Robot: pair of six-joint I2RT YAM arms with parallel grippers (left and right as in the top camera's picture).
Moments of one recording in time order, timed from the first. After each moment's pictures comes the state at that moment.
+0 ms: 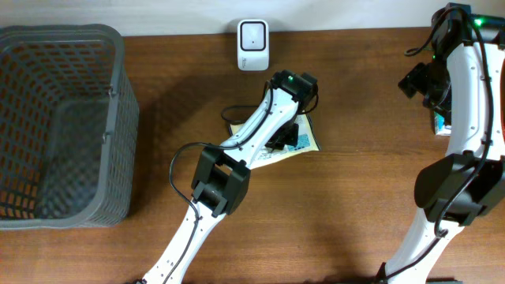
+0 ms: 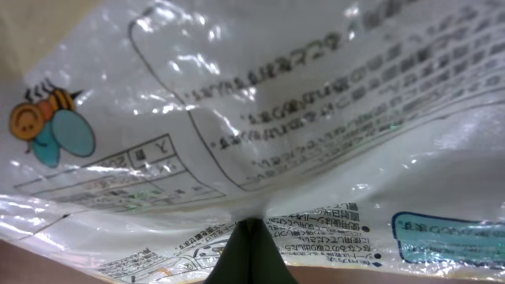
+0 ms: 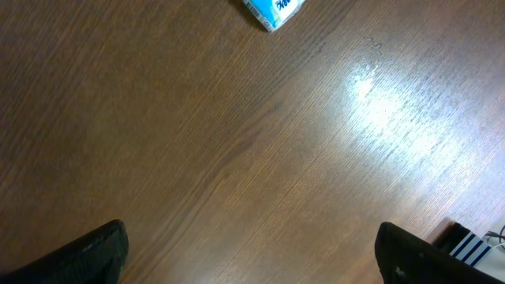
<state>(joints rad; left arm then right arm) -0.67 2.72 2.61 -1.64 -0.05 -0.49 -0.20 2.12 2.23 -1.64 0.23 0.72</state>
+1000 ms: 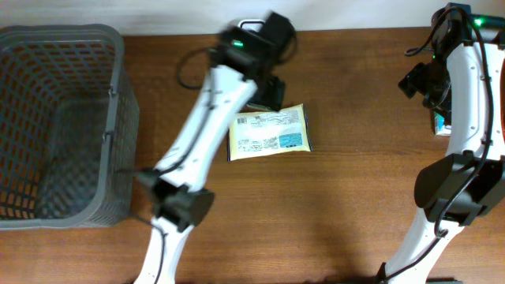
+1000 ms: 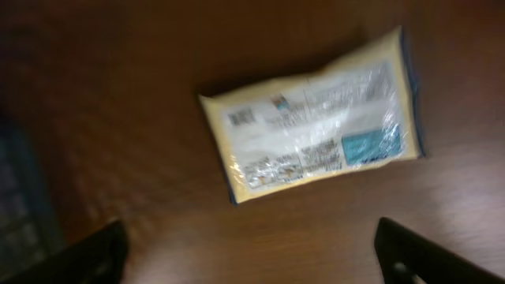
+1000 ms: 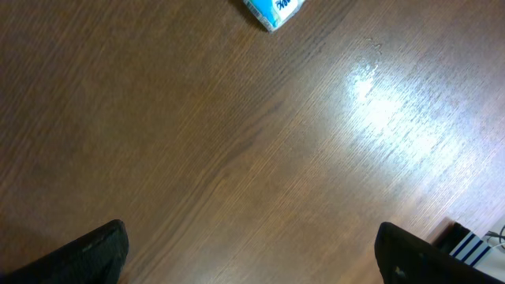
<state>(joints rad) -0.56 2.31 2.69 -1.69 -0.17 -0.31 -0.20 2.12 2.23 -1.64 0.23 0.72</state>
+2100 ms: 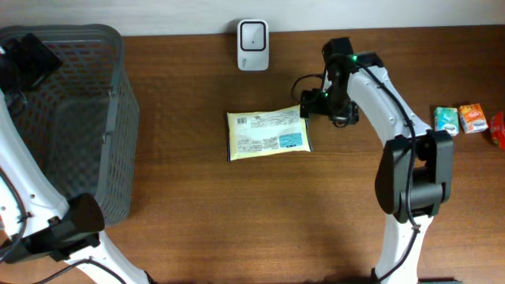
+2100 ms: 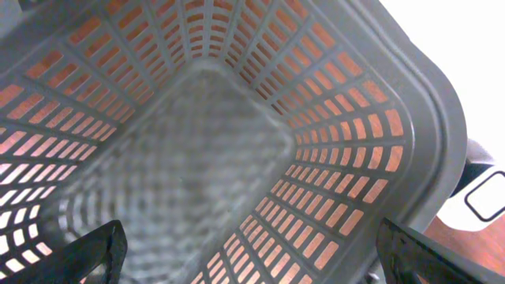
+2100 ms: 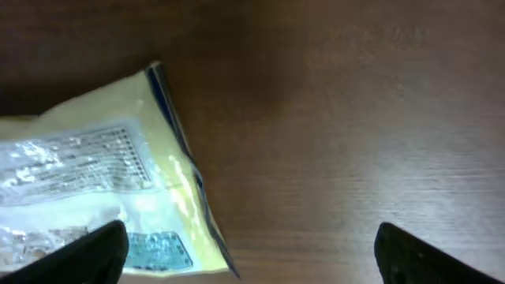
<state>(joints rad) 0.39 2.03 2.70 -1.69 0.02 -0.41 0.17 2.15 1.79 -1.07 -0.13 0.27</state>
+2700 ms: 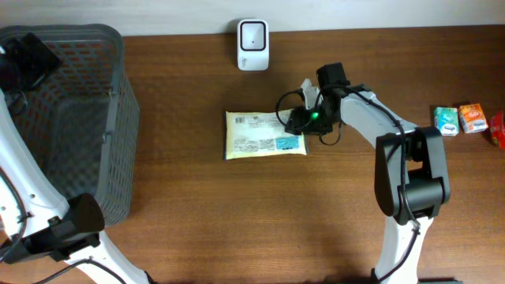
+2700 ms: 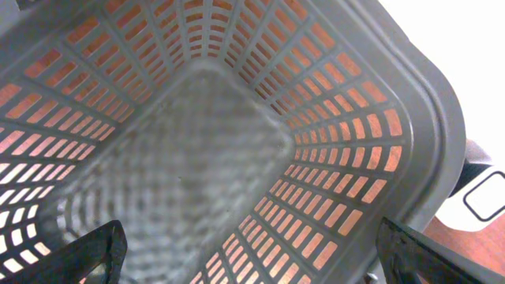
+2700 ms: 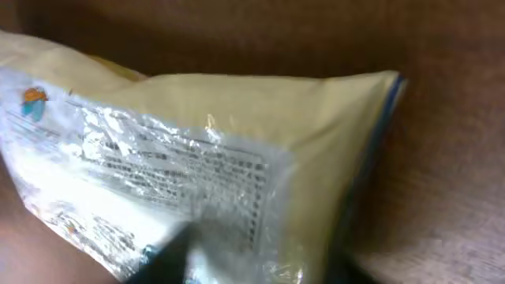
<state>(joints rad) 0.39 2.02 2.70 -1.69 0.03 -0.41 0.18 2.14 1.48 -0.65 -0.47 0.11</state>
